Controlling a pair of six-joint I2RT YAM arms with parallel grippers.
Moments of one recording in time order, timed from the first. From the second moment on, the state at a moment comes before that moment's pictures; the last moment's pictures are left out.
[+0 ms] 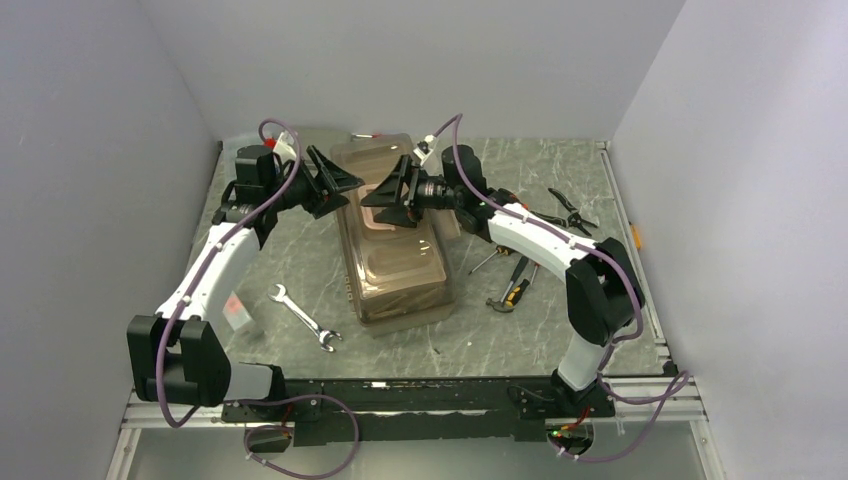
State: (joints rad) left arm -0.10 1.33 1.09 -0.18 0.66 -0.89; right arm 0.64 1.74 1.33 0.16 -0.69 1.19
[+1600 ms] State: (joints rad) left arm -0.06 1.45 1.06 -0.22 0.63 -0.79; right arm 0.84 1.86 1.80 -0.53 -0.18 0.67
